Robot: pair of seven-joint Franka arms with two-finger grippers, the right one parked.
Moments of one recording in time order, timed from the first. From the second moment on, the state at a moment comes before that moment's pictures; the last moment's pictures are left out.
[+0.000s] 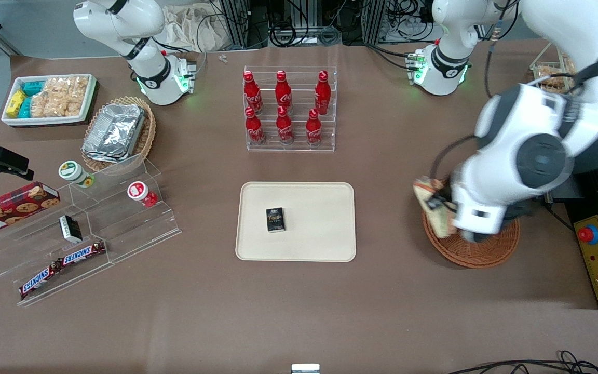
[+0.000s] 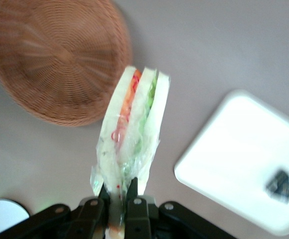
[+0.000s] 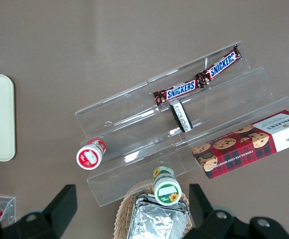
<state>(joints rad) 0.05 0.43 -0.52 -1.39 0.10 1.56 -0.90</state>
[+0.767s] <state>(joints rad) -0.16 0.77 -0.57 -1.39 0.18 1.94 -0.90</state>
